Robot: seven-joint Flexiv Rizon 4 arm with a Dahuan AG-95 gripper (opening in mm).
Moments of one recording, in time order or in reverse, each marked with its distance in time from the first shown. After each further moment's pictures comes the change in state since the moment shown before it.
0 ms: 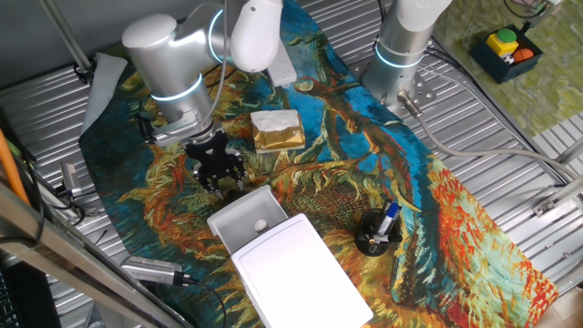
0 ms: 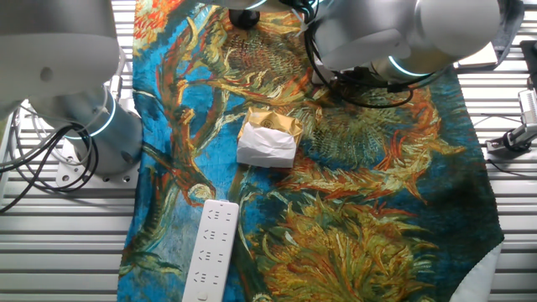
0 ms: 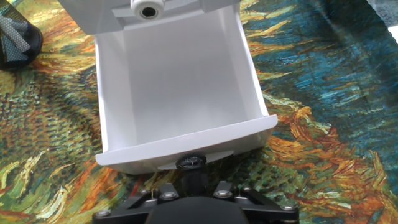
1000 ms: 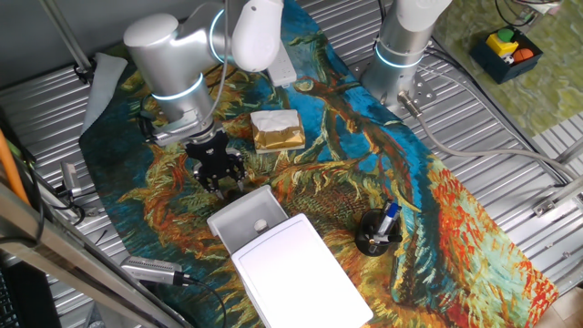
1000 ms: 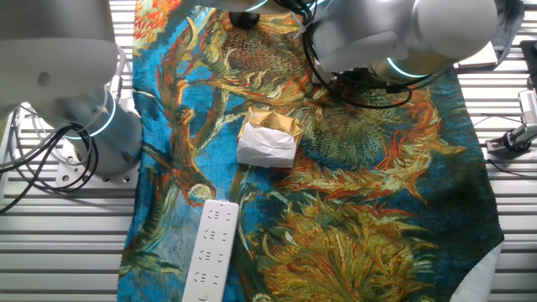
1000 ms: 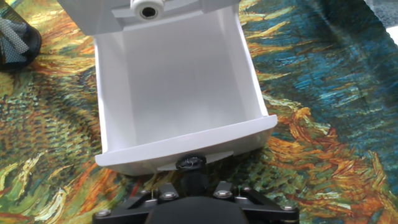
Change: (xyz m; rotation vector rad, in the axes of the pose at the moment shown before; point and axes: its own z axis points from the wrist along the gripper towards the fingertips) arm -0.001 0.000 0.001 0.005 -0.007 -0.001
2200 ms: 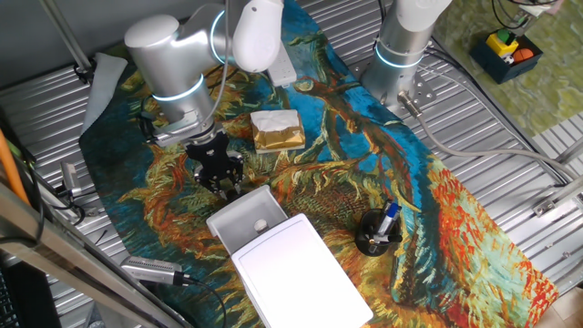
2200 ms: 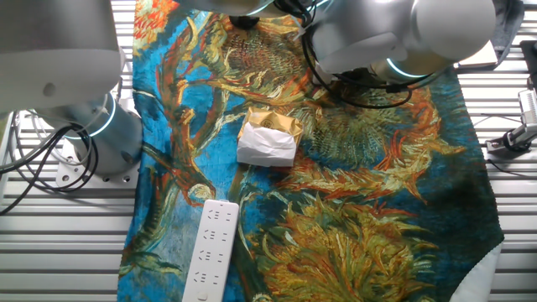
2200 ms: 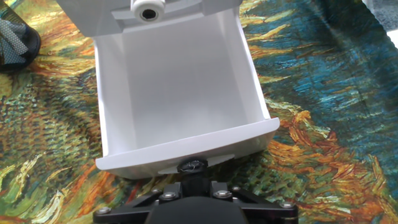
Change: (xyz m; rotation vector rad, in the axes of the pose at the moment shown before) arm -0.001 -0.001 0.002 0.005 -0.006 -0.006
